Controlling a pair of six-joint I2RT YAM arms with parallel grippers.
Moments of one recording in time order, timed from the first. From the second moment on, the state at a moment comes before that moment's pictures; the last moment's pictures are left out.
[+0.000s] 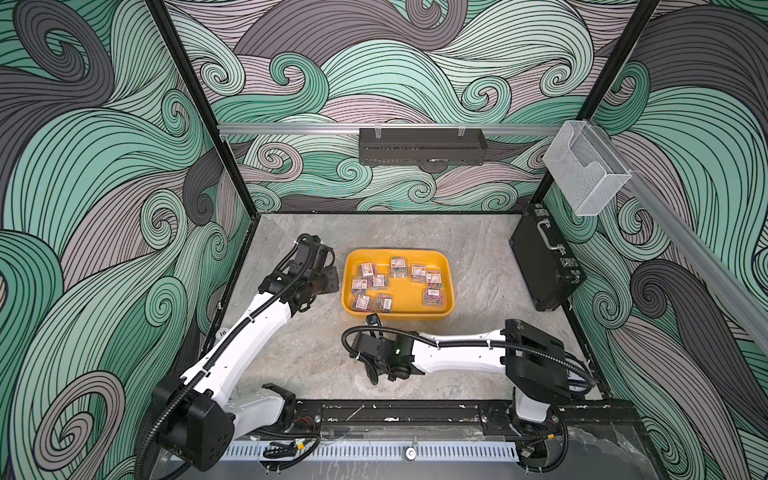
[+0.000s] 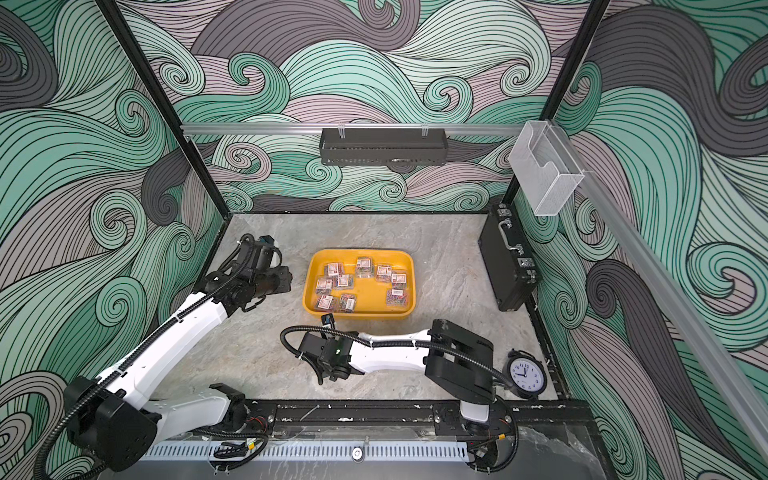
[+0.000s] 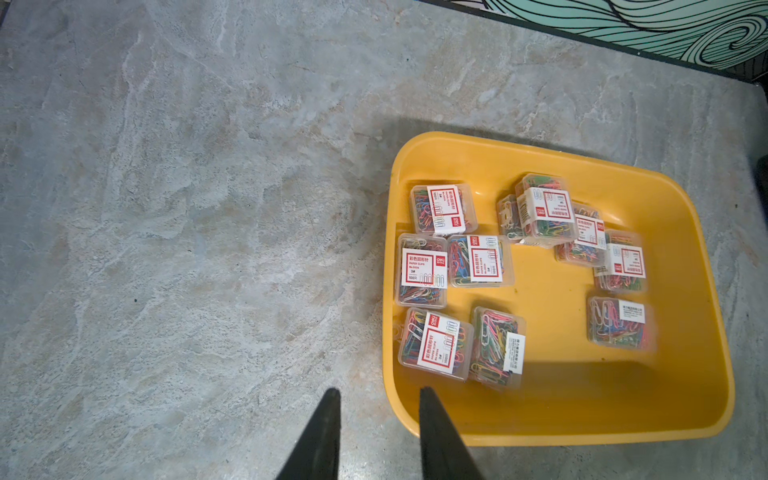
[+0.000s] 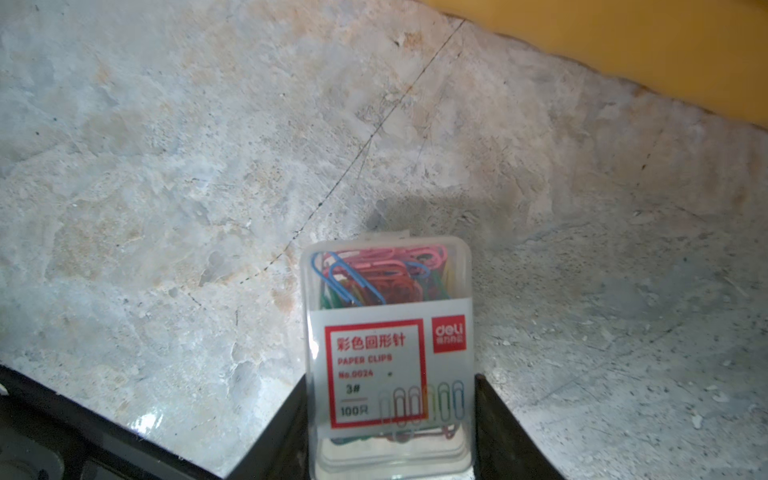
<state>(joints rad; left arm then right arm) -0.37 1.19 1.04 -0.71 -0.13 -0.44 1.32 1.83 1.17 -0.56 0.24 0.91</state>
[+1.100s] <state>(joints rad) -0.37 1.18 1.04 -0.72 -0.13 -0.44 1.31 1.86 1.20 -0.51 -0.01 0.85</state>
